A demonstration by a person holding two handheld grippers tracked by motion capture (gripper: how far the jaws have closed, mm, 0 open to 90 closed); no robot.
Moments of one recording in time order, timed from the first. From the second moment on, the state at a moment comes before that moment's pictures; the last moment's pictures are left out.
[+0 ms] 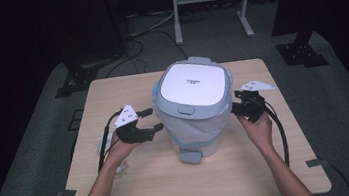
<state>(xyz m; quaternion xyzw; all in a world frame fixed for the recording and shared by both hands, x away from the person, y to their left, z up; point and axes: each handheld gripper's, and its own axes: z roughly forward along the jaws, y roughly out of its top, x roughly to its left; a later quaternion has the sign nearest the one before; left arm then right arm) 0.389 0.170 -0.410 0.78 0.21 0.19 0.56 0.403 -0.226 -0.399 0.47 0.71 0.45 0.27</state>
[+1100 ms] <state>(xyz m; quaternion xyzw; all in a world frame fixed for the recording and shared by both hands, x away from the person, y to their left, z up) 0.369 0.147 -0.411 0.78 0.17 0.18 0.57 0.423 -0.242 -0.403 0.49 0.69 0.48 0.23</state>
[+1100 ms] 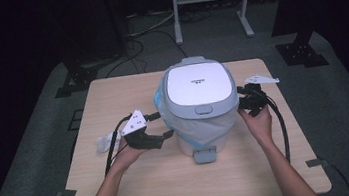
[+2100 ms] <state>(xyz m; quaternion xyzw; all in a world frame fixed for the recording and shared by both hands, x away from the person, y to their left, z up) 0.363 0.138 -0.418 0.79 0.16 0.18 0.56 0.359 -0.230 -0.400 0.40 0.76 0.46 0.22</state>
